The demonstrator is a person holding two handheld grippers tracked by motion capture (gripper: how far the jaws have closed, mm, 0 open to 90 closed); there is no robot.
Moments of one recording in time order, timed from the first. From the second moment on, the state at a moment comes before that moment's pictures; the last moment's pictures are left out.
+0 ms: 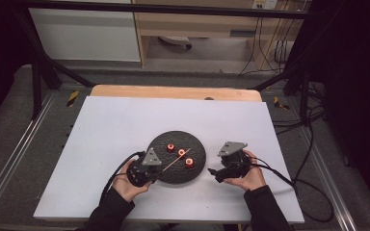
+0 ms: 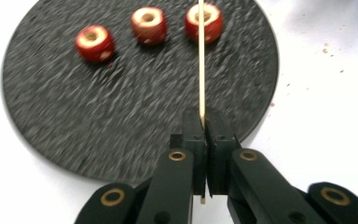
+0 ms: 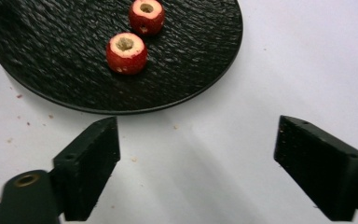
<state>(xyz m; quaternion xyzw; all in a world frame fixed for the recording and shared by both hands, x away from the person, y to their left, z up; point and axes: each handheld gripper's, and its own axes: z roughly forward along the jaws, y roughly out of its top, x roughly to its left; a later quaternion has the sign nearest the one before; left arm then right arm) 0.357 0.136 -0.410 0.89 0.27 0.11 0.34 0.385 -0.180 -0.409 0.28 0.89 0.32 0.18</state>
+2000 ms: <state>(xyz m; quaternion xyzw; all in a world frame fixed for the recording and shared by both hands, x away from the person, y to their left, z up) 0.346 0.178 -0.421 0.86 0.31 0.12 0.39 0.438 -0.097 -0.405 0.35 0.90 0.26 0.01</state>
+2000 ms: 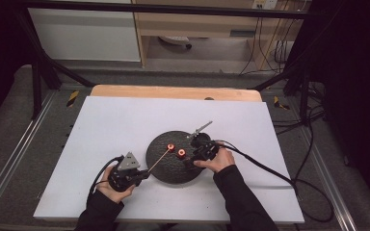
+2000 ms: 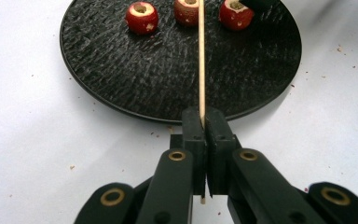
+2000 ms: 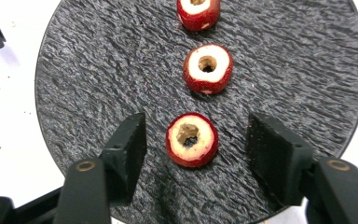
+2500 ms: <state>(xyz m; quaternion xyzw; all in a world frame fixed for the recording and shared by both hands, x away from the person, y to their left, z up) 0.346 0.177 -0.421 0.86 0.31 0.12 0.39 0.441 -0.093 -0.412 0.35 0.90 0.25 0.00</state>
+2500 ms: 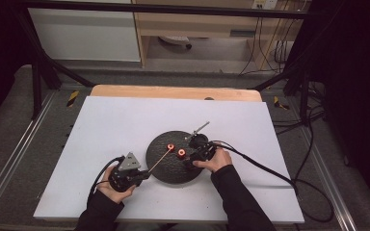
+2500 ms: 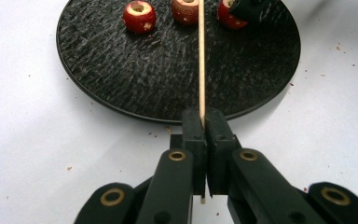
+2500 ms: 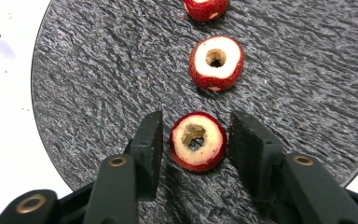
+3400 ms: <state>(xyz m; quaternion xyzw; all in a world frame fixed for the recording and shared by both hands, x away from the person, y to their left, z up) 0.343 0.175 -0.418 0.86 0.31 0.13 0.40 0.432 -0.112 -0.382 0.38 0.86 0.35 0.00</state>
